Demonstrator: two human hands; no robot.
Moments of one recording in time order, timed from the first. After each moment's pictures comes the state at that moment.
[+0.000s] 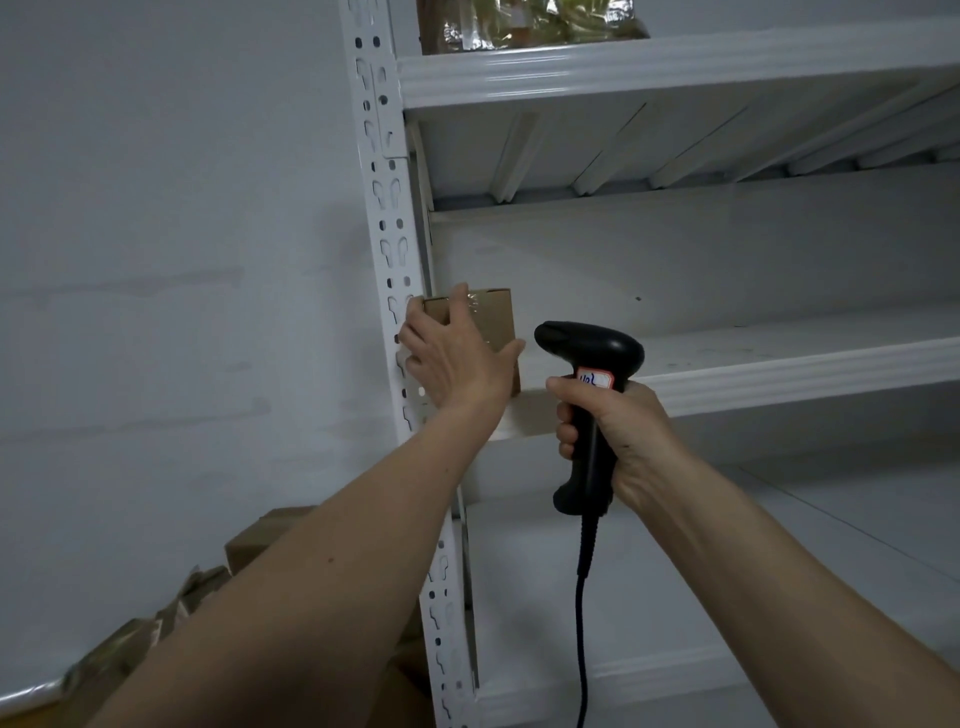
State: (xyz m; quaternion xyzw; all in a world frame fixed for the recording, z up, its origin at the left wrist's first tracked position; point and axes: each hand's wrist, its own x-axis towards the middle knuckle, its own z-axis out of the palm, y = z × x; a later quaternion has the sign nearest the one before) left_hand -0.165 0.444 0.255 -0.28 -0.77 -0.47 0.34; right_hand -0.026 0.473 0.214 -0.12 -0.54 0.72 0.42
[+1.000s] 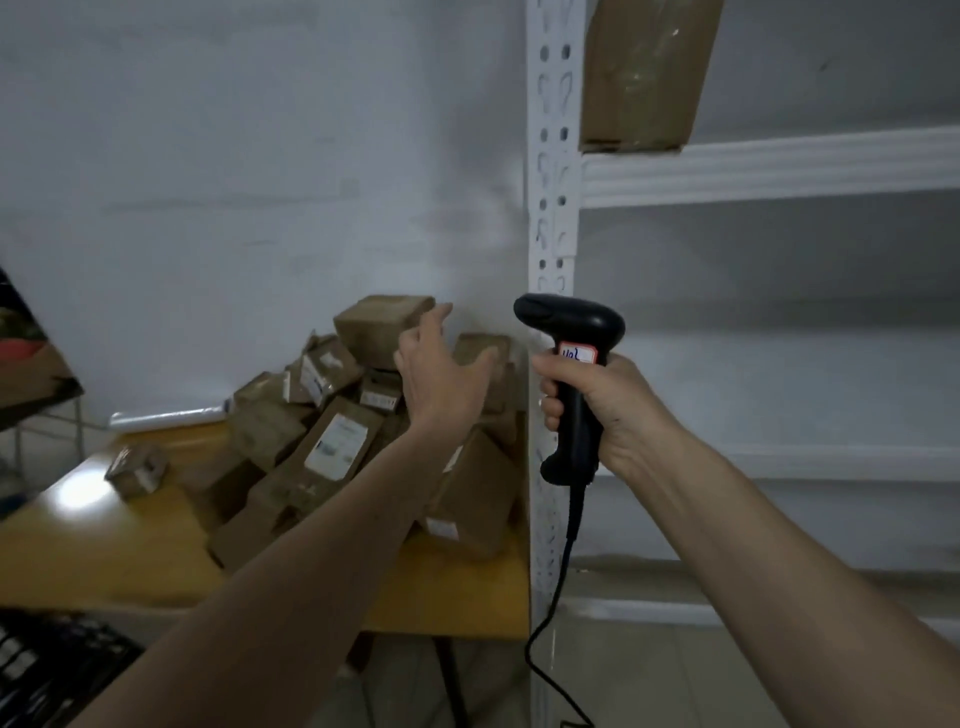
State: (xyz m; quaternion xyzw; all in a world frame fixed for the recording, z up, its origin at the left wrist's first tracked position) left_hand -0.208 0.270 0.050 -0.22 -0.80 -0.54 0.13; right_hand -0.083 0.361 0.068 -0.16 -0.56 0.78 0.22
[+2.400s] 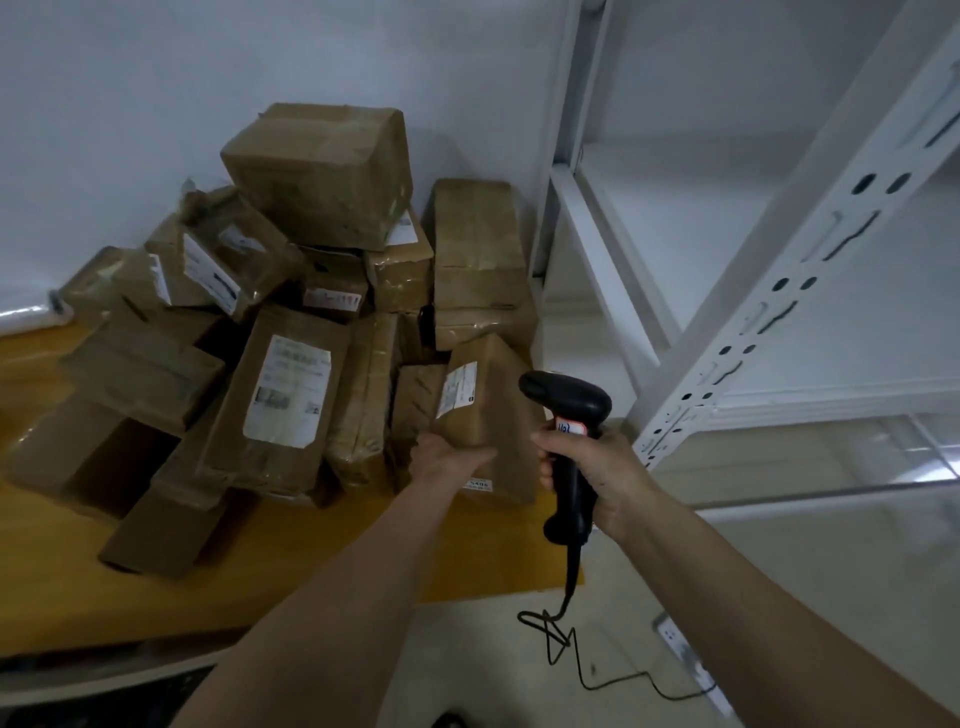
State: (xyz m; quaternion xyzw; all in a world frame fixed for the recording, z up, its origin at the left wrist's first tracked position) left_hand -0.413 0.282 -0.248 -0.01 -0.85 -0.36 -0.37; right_hand -0.259 0.354 -0.143 -0.46 -0.46 0.75 0.12
